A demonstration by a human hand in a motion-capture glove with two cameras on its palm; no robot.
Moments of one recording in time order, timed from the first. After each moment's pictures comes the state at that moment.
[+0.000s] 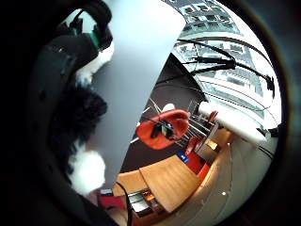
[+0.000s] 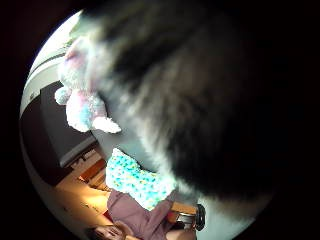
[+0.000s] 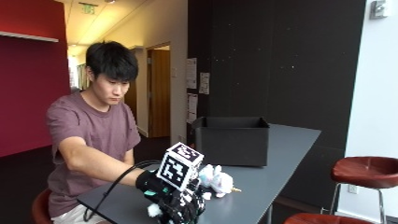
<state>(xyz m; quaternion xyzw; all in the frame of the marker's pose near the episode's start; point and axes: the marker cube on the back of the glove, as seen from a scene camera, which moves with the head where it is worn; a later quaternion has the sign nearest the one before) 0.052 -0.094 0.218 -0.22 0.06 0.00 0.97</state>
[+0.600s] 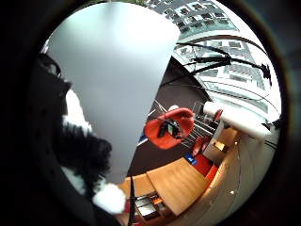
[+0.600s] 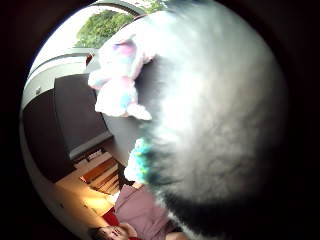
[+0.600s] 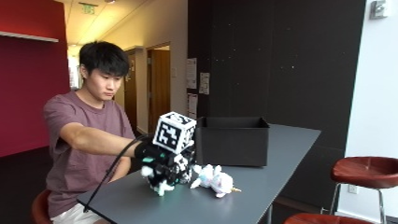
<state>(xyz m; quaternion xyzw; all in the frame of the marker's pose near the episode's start) 0.005 -0.072 0.148 -0.18 0.04 0.02 0.98</state>
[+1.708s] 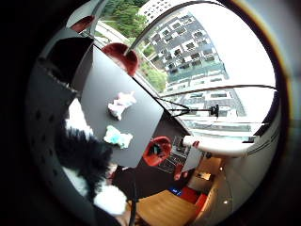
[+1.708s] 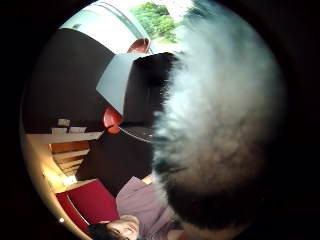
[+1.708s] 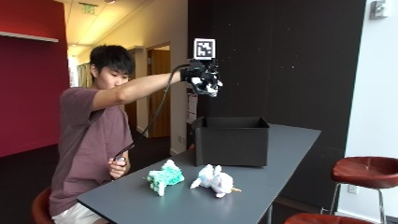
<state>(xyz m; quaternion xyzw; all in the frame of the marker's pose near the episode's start) -0.409 -0.046 -0.092 -0.05 0.04 -0.20 0.98</state>
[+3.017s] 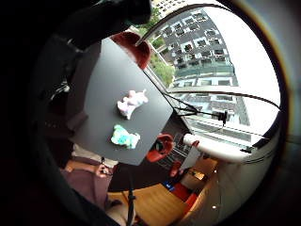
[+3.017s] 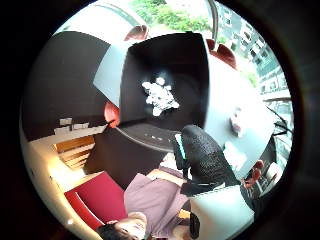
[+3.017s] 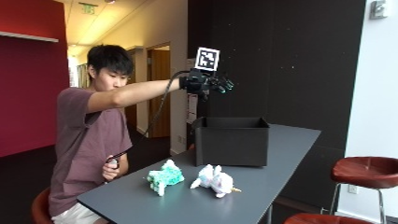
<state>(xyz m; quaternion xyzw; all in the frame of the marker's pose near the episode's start) -0.373 -0.064 -0.048 -0.12 0.04 -0.22 0.97</state>
